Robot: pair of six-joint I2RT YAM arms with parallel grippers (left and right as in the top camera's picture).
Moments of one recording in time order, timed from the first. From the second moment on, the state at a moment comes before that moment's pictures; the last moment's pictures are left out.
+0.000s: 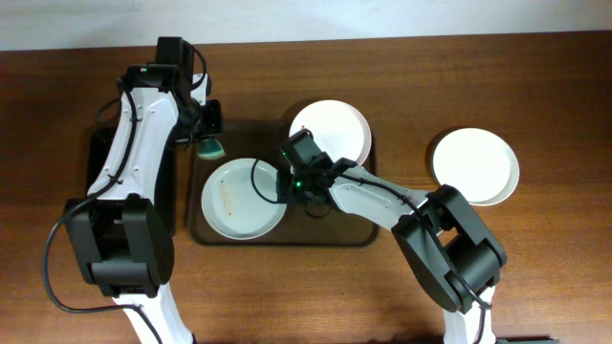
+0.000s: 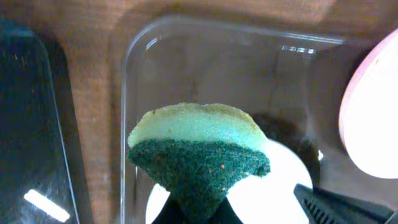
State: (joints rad) left arm -0.06 2.04 1.83 -1.14 0.10 -0.14; right arm 0.66 2.05 1.28 -0.28 -0.20 0.63
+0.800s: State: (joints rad) left arm -0.20 1.97 1.28 -0.67 -0.07 -0.24; right arm 0.64 2.05 1.28 -0.28 -0.21 0.67
